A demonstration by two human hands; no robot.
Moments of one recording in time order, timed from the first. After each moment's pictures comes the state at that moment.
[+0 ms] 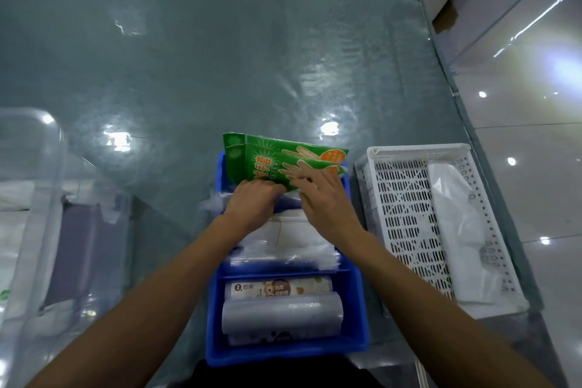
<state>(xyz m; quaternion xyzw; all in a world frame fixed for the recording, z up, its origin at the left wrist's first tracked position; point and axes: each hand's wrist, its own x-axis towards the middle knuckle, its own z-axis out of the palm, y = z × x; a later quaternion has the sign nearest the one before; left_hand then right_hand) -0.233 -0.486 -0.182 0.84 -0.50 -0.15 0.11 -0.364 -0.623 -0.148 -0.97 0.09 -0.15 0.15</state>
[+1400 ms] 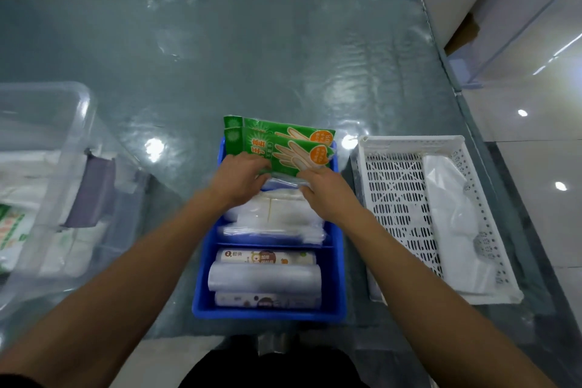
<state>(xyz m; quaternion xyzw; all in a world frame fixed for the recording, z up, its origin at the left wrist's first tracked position) -0.259 -0.472 -0.124 0.88 -0.44 -0.12 0.12 -0.404 -0.642 -0.130 -0.97 0.11 0.02 0.23</state>
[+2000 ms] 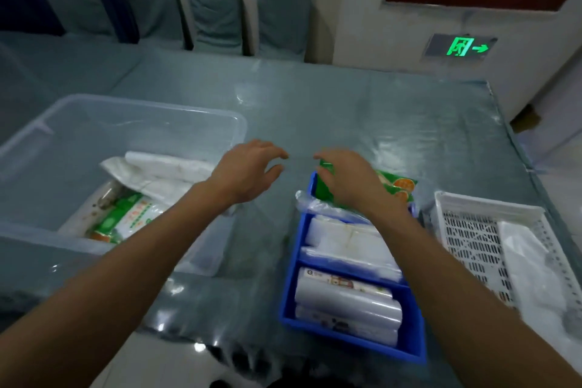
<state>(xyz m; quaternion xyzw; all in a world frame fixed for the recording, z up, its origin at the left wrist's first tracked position) -0.228 -0.309 0.019 0.91 -0.39 0.03 0.16 -0.311 -0.522 0.000 -0.97 0.03 -0.06 0.23</state>
